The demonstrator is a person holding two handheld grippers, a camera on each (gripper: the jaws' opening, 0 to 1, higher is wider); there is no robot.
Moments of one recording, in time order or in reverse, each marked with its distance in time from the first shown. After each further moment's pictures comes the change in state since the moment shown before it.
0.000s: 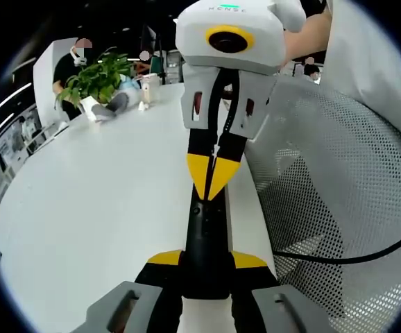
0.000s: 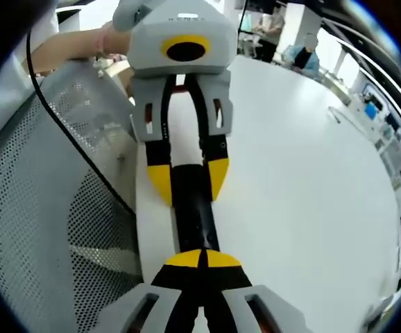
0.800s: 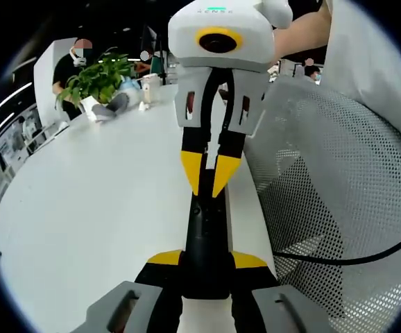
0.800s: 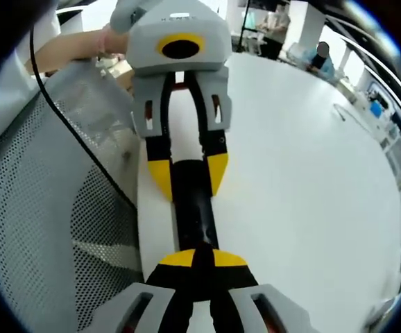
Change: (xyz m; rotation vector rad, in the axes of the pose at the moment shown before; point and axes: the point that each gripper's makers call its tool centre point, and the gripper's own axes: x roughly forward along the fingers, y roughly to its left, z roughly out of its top) left arm 0.000 0.000 0.000 -0.003 -0.003 0.000; right arm -0.003 -0.001 -0.005 0.002 0.013 0.041
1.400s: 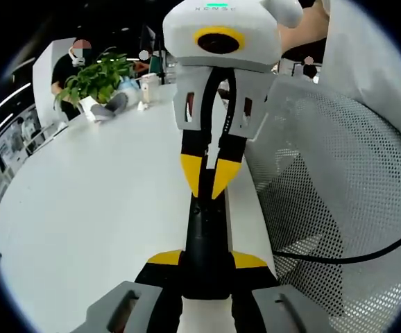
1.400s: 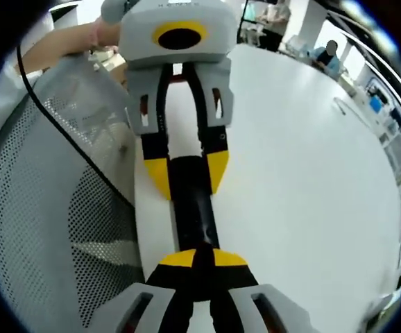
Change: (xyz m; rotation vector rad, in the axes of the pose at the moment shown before) left arm 0.000 0.000 0.000 0.005 0.006 -0.006; right arm 0.002 0.001 -0.001 0.011 0.055 -0.025
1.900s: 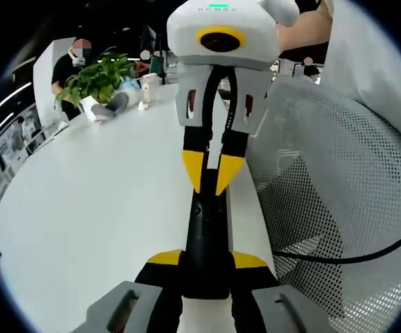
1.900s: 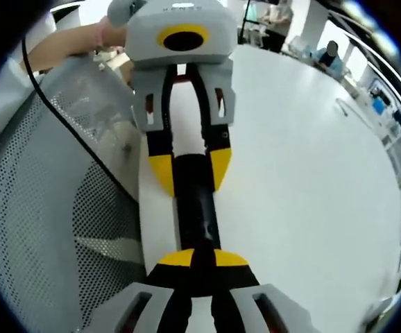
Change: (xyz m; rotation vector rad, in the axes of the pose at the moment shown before) left arm -0.001 0.000 0.000 -0.004 -0.003 0.002; right arm -0.004 0.002 -0.004 -0.003 0.000 0.027
